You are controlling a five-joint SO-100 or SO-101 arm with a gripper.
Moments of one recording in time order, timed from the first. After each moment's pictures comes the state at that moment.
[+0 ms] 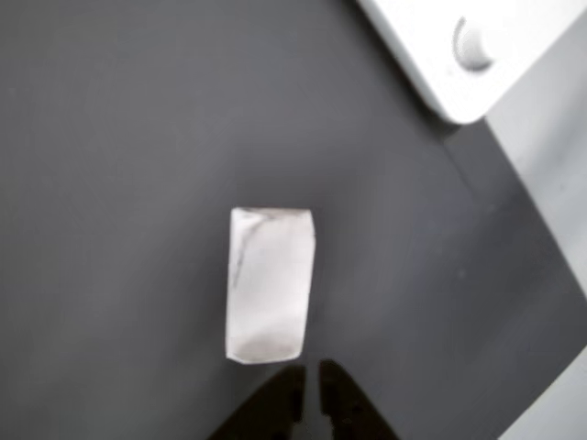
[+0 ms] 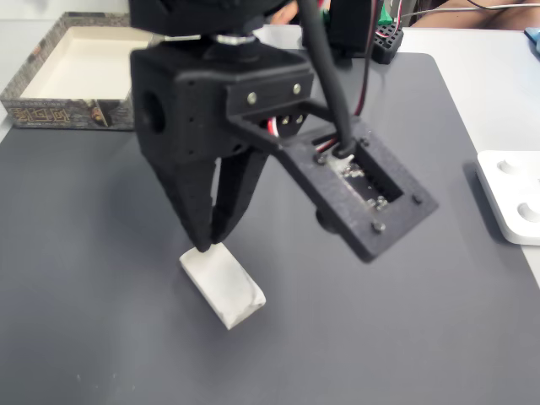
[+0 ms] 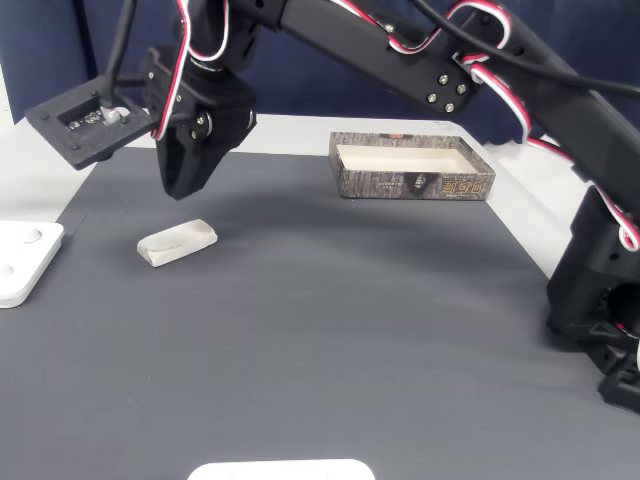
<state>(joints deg) 28.7 28.7 7.7 98.5 68.0</state>
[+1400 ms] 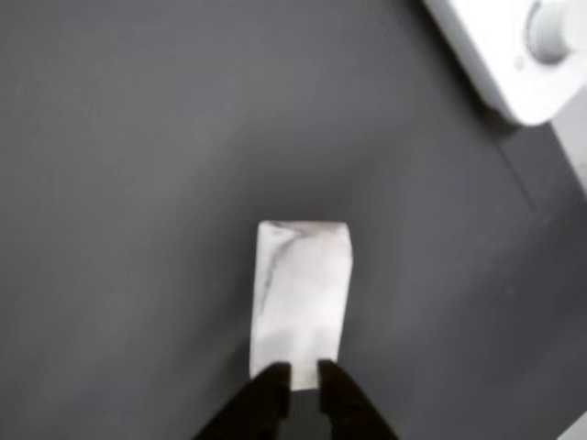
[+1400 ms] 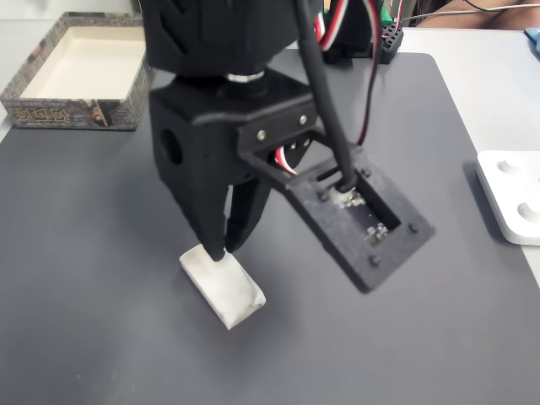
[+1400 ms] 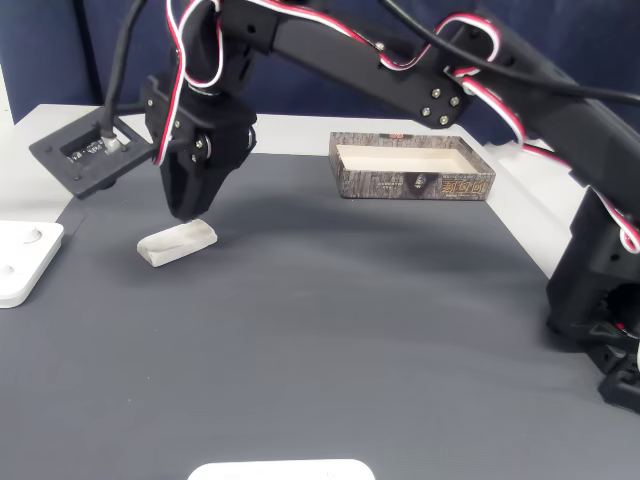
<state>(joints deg) 27.8 26.1 7.7 98.7 66.6</state>
